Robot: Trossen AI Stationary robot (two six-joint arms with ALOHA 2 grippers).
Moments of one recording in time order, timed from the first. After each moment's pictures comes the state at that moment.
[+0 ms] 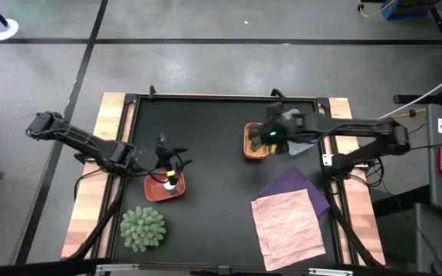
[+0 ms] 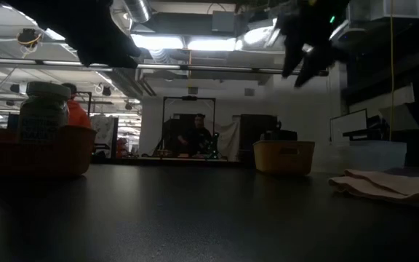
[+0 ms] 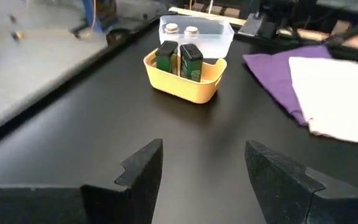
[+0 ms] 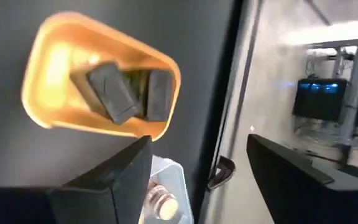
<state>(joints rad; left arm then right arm) -0.30 0.97 0.56 -0.09 -0.65 -0.37 -0.11 1.39 1.22 -0.93 0.51 -0.60</state>
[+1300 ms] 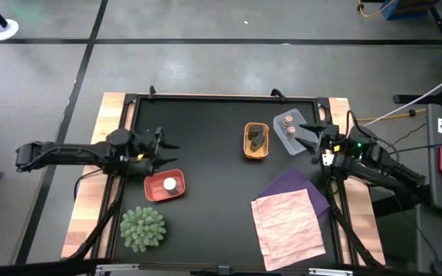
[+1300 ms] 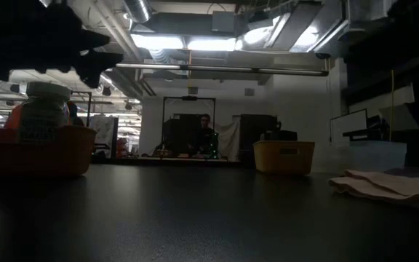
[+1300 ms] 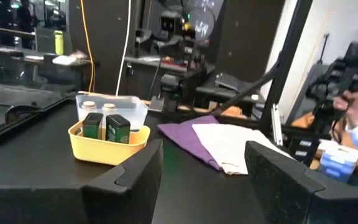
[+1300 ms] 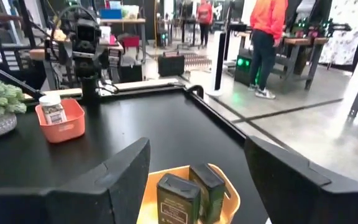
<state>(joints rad) 0.21 0.55 0.07 0.52 0.25 -0.16 -0.41 0.08 0.36 -0.35 -0.07 -0.03</state>
